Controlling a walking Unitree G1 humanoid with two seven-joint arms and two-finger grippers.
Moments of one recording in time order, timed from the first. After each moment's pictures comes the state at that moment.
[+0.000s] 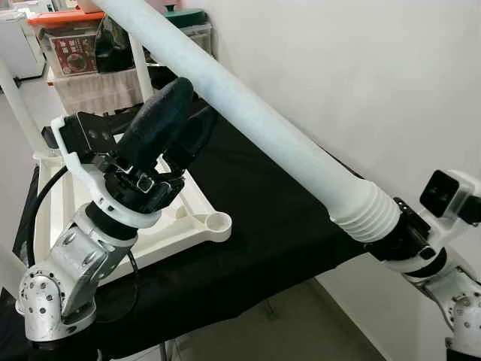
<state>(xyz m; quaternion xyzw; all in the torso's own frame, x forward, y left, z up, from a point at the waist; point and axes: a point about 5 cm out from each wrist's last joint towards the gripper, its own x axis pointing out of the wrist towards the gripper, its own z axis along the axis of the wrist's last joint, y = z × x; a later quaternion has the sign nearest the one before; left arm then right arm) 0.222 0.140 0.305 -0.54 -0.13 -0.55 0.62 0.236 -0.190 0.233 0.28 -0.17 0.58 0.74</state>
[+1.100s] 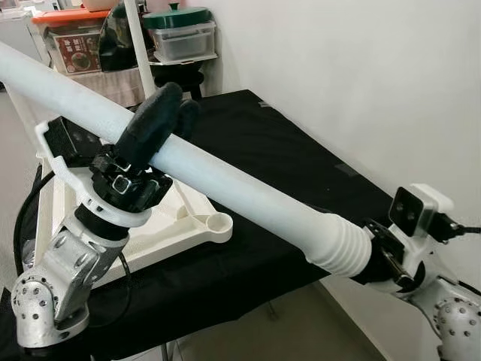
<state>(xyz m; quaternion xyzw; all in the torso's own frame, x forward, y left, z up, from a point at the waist) 0.221 0.152 0.302 -0.55 -0.15 -0.53 0.63 0.228 -0.169 0.218 0.24 -0.11 0.65 0.72</state>
